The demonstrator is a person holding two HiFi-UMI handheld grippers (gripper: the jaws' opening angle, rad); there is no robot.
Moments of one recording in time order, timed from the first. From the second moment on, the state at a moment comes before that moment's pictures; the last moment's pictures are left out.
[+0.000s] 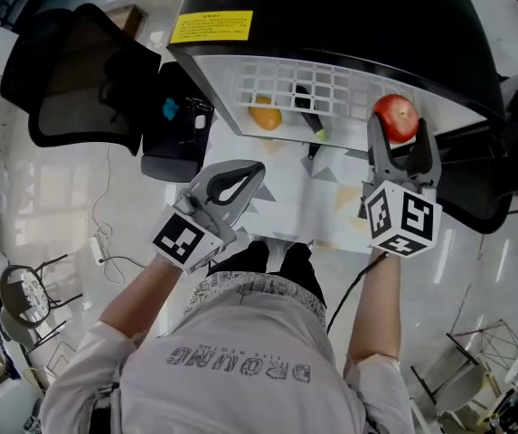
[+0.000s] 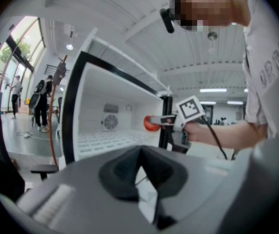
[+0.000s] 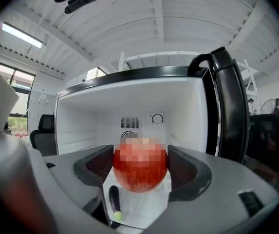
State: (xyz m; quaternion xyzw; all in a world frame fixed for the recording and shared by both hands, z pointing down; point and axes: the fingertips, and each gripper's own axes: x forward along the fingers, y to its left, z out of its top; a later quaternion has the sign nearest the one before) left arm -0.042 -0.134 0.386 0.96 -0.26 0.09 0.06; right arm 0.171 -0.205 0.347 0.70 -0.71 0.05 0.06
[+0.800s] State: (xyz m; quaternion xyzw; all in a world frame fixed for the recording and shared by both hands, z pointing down) left arm -0.032 -0.135 0.365 0.96 -0.28 0.07 0.05; right arm 0.168 -0.137 0.360 0.65 -0.75 0.07 0.06
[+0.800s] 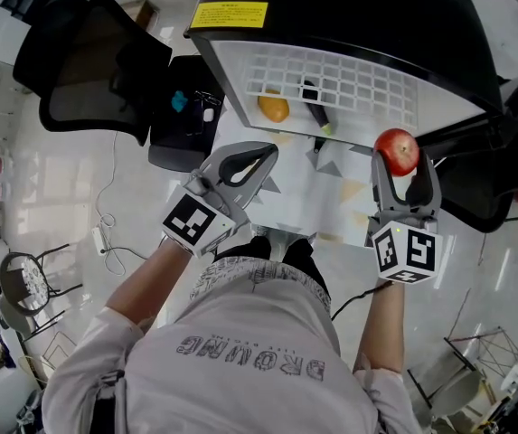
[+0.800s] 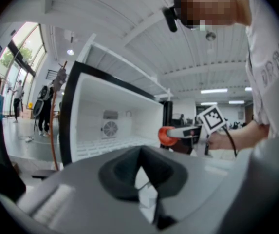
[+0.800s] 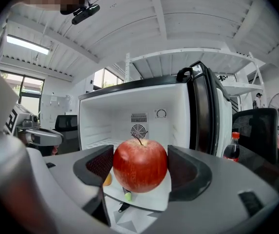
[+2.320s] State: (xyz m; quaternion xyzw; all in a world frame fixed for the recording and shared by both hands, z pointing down) left arm -0.023 -0.135 0.373 0.95 -0.31 0.08 0.05; right arm 0.166 -0.103 0.389 0.59 -0.80 0.09 0.09
